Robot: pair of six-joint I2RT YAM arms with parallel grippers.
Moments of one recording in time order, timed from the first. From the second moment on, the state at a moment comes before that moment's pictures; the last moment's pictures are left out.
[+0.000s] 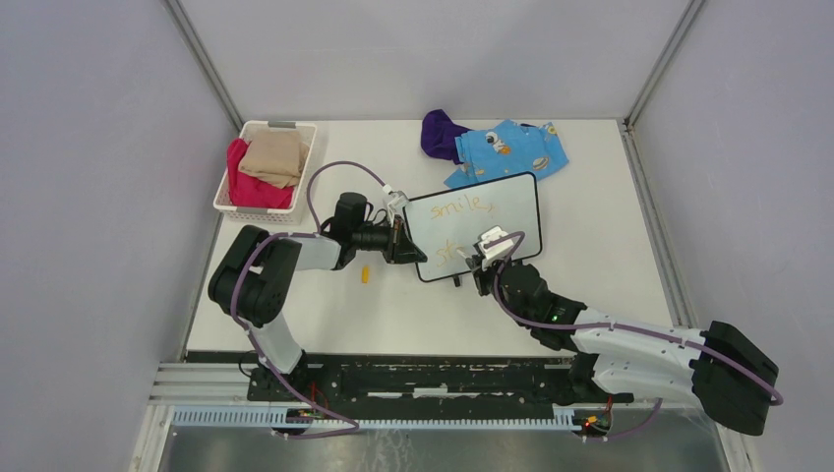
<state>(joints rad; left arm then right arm) -0.40 1.75 0.73 0.44 0.97 -0.19 0.98 1.02 0.38 0.37 0.45 0.07</state>
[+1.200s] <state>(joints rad) -0.40 1.75 0.74 0.42 0.97 -0.19 0.98 0.98 0.37 0.31 0.50 0.06</state>
